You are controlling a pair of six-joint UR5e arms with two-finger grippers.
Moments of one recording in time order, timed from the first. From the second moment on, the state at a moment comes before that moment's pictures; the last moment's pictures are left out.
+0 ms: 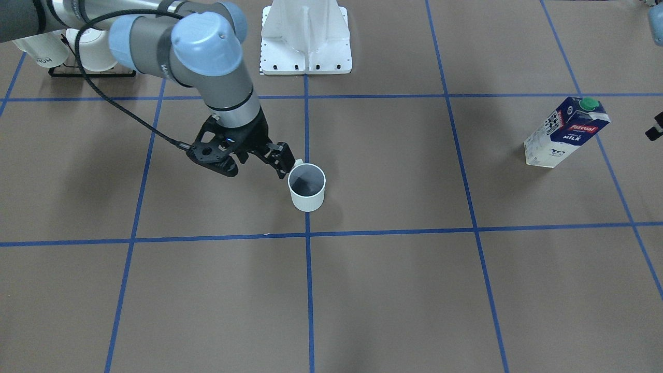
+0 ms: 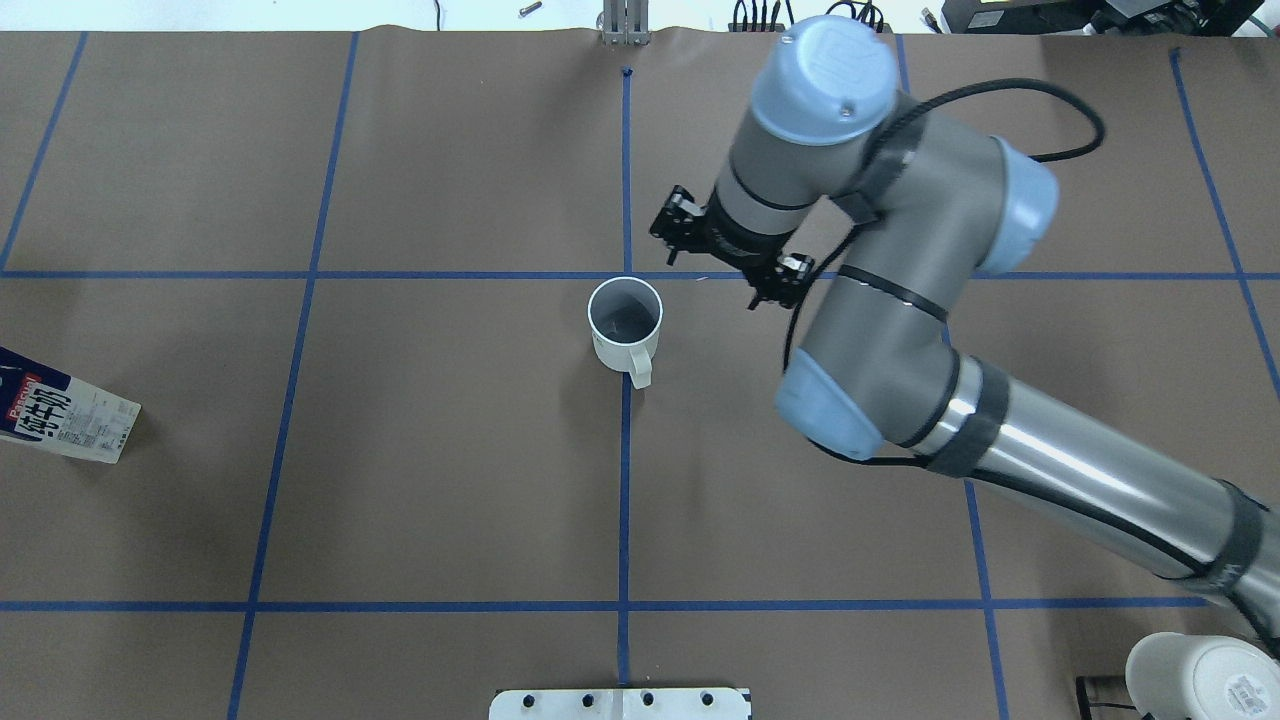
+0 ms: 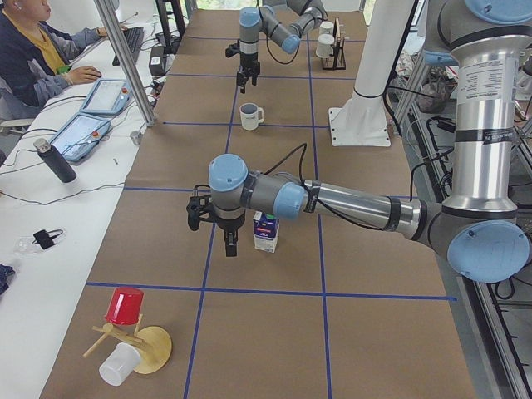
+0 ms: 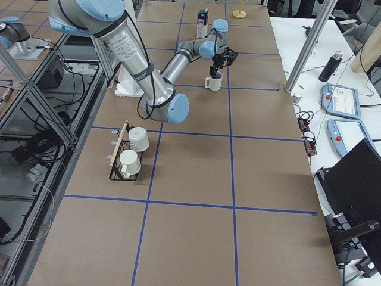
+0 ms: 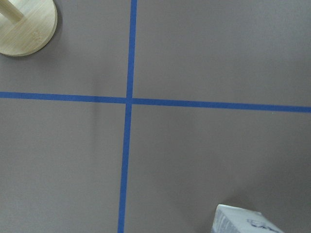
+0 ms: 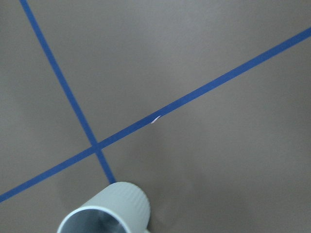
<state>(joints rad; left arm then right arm) -1.42 -1.54 -1.84 -1.64 -2.38 -0.57 0.71 -0.90 1.73 -1.60 2.03 1.58</state>
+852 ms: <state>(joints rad) -1.26 -1.43 -2.01 -1.66 -2.32 -1.36 0.84 -1.15 1.87 -1.59 2.08 1.27</state>
